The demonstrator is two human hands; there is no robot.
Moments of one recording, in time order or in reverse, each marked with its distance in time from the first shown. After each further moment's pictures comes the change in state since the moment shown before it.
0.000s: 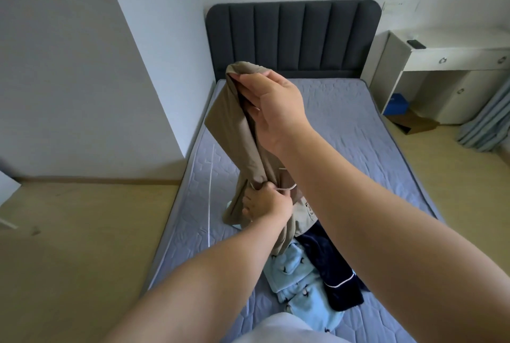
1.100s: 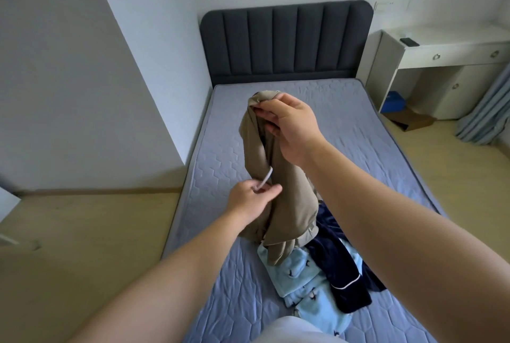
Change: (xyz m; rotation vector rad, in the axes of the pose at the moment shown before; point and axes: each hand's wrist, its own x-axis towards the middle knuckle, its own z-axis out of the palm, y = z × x) left_hand 0.035 -0.040 -0.060 -0.343 -0.182 0.374; right_hand 0.015 0.012 -0.046 -0.213 0.053 -0.018
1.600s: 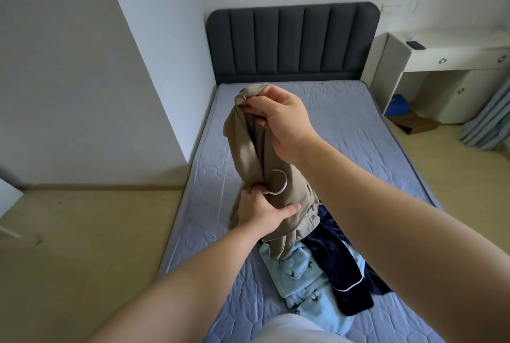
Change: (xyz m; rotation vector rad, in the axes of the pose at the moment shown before) left_hand -0.009 -0.013 0.020 0.235 0.070 -0.005; right_hand -0.001 0.002 0.034 -0.008 -0.119 -0.099
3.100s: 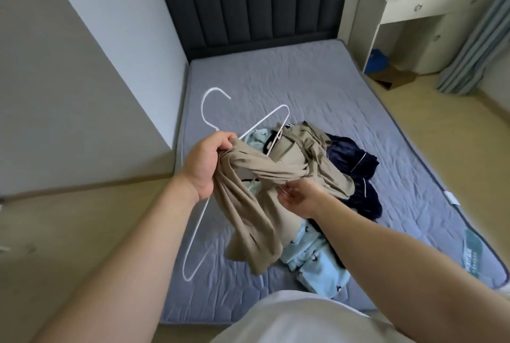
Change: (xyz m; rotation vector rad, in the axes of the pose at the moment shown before) left_hand 0.001 0.041 -0.109 -0.899 -0.436 -0.019; right_hand -0.068 0.190 -0.133 0.383 0.572 0.961
